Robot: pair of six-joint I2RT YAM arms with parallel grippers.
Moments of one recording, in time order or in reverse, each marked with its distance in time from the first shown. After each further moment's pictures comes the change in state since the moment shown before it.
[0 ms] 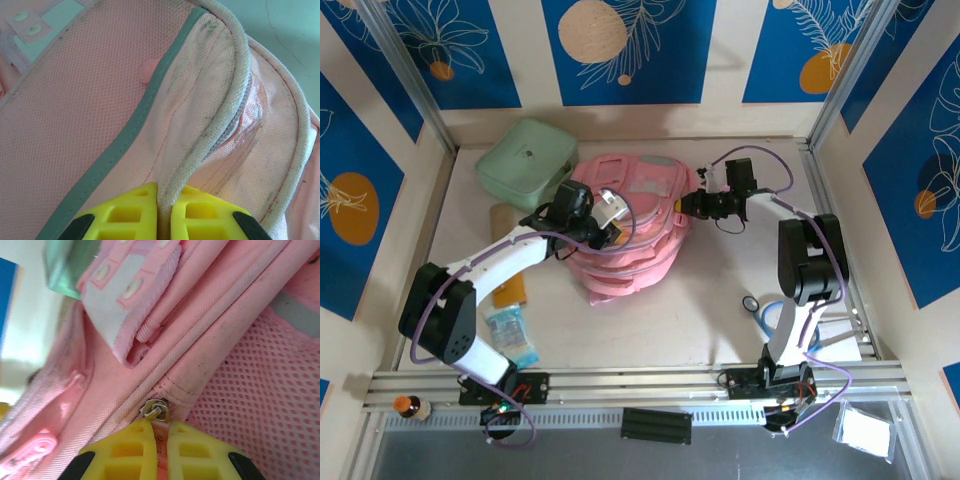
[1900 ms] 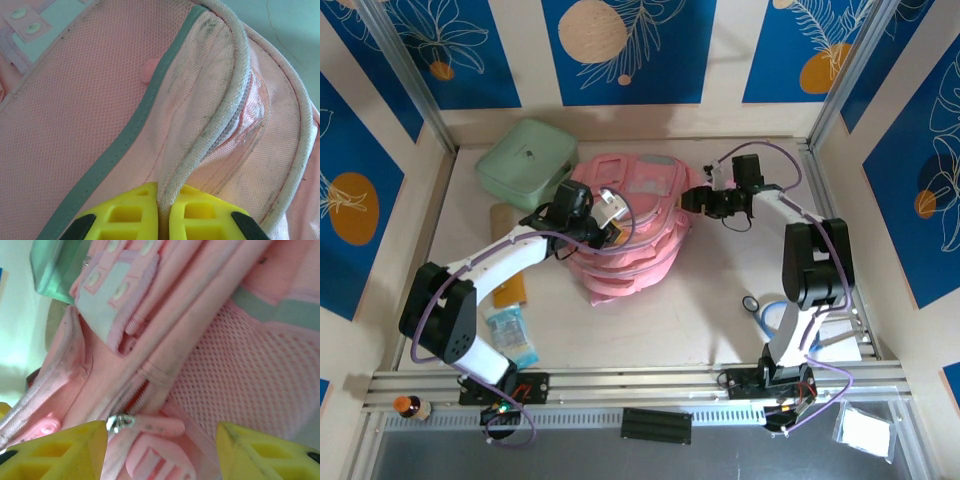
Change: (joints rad) left arm 0.005 0.004 0.000 0.000 0.002 -0.008; right arm -0.034 -0.008 0.038 -0.069 -0.024 0.008
